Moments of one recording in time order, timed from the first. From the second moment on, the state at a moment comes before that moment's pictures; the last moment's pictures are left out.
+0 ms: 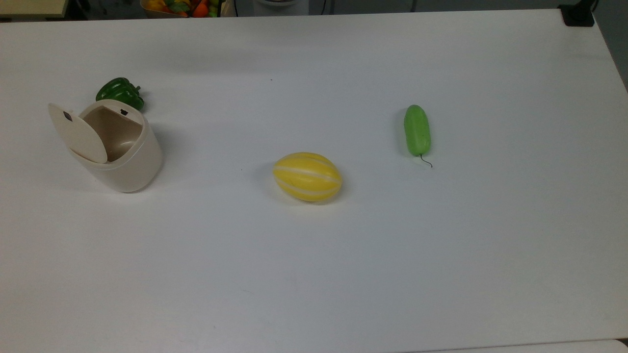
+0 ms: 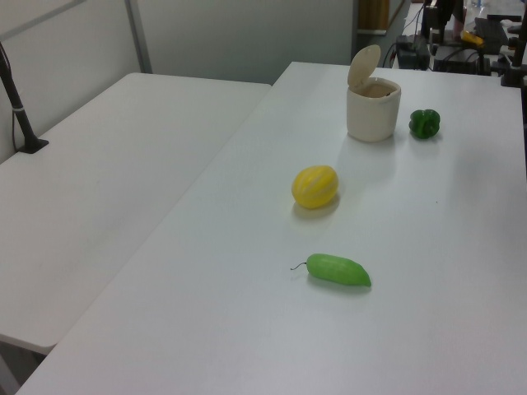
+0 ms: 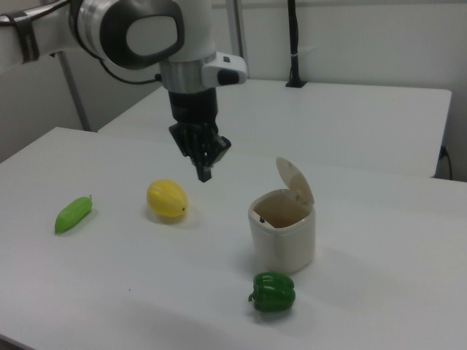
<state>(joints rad) 0.09 0.05 -0.42 -1.57 0.04 1.59 -0.16</state>
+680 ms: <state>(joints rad) -0.01 0.17 -0.42 -1.53 0.09 1.94 0.13</state>
